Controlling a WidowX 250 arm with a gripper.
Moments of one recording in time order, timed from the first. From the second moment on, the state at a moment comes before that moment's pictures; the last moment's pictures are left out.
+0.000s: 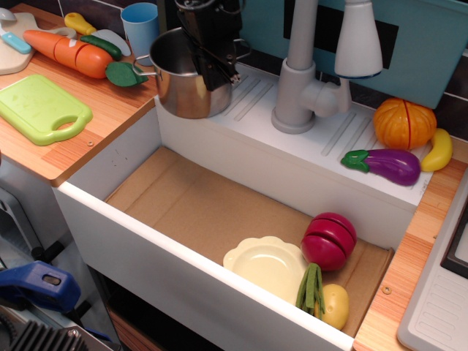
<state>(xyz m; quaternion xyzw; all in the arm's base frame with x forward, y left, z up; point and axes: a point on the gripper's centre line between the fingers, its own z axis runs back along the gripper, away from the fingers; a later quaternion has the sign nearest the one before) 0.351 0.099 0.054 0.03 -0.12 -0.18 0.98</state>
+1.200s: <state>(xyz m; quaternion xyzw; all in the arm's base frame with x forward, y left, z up) 0.276 0.078 0.013 0.01 -0.15 -0.04 0.99</state>
